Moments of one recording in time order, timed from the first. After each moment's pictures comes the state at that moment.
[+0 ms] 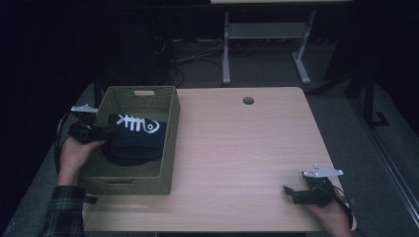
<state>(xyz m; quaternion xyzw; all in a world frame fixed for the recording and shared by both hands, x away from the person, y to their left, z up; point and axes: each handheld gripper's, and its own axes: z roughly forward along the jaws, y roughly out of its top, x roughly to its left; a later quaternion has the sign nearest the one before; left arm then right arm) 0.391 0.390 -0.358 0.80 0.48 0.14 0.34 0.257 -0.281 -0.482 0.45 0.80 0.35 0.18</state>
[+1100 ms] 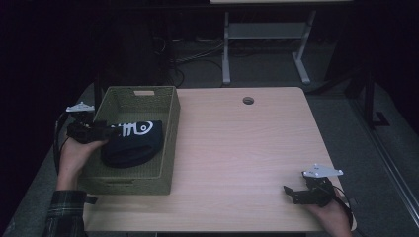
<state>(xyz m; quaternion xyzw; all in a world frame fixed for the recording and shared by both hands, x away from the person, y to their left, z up) 0.373 0.376 -0.339 0.76 0.49 0.18 0.38 0.257 -0.281 -0.482 0.45 0.80 0.35 0.18</state>
